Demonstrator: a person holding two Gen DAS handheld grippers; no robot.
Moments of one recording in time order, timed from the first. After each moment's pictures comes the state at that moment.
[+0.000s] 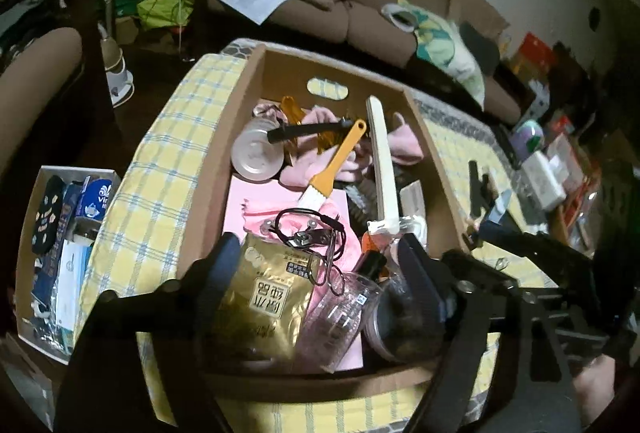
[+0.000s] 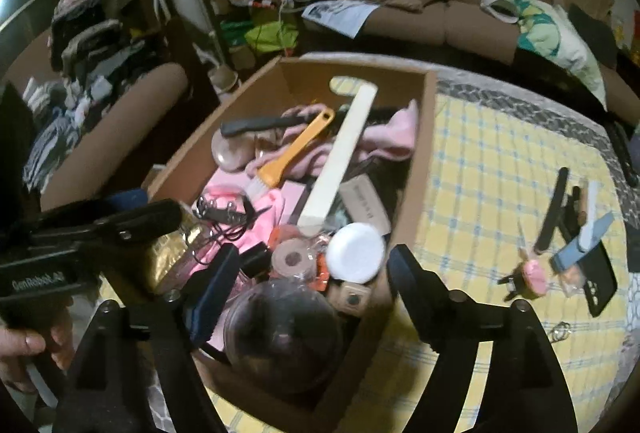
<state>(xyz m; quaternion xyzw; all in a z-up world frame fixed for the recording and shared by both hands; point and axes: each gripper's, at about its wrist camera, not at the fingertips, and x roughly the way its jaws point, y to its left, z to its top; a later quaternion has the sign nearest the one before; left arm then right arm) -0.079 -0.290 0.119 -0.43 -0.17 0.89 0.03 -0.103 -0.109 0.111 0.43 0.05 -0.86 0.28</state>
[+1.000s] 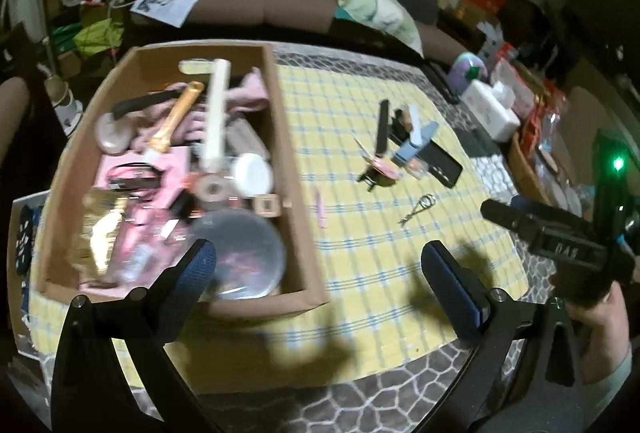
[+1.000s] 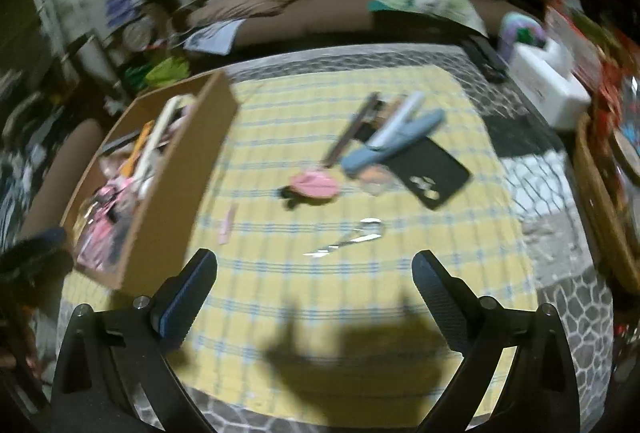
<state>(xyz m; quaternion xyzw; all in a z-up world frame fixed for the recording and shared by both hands) -0.047 -0.121 0.135 -0.45 -0.08 0.88 0.11 -0.067 0.119 0.115 0.44 -0.04 -0.89 0.12</state>
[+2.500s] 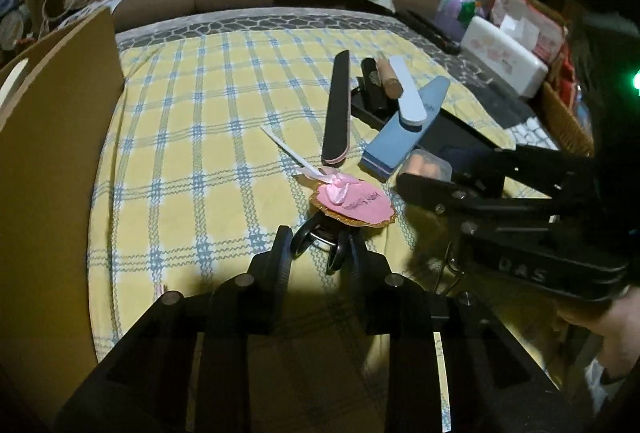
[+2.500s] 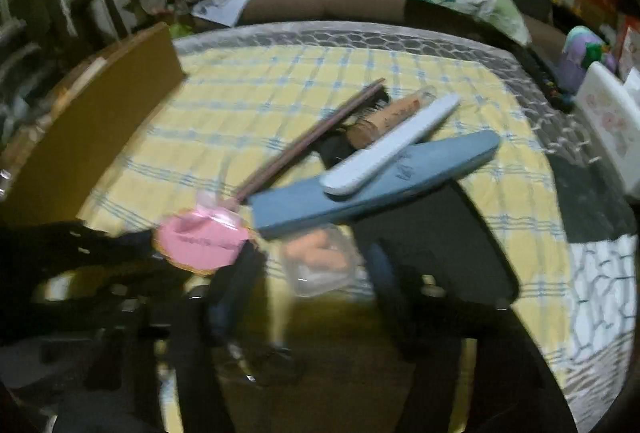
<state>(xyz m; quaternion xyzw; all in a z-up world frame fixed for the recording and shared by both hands) -0.179 0.006 0.005 -0.45 -0.02 0.88 0.16 -0.198 0.131 0.010 0.43 0.06 -0.88 0.17</state>
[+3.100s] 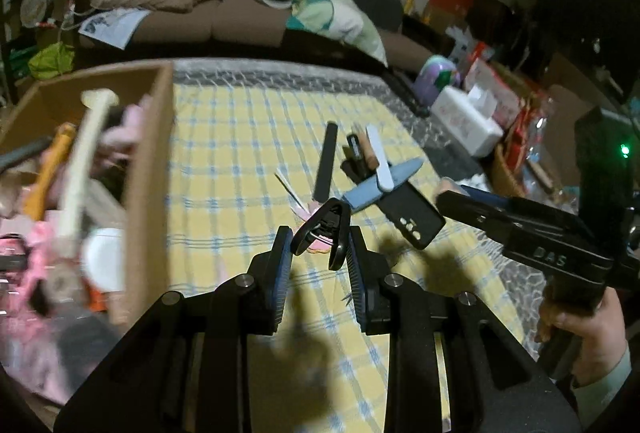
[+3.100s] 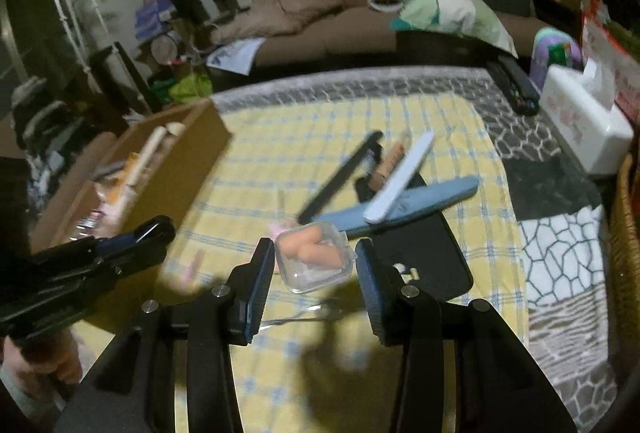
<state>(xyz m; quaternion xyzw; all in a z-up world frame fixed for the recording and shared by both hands) -0.117 -0.049 0.115 -0.40 -0.09 0.90 0.17 -0.130 0.155 0.109 0.40 -0.04 -0.89 0.20</state>
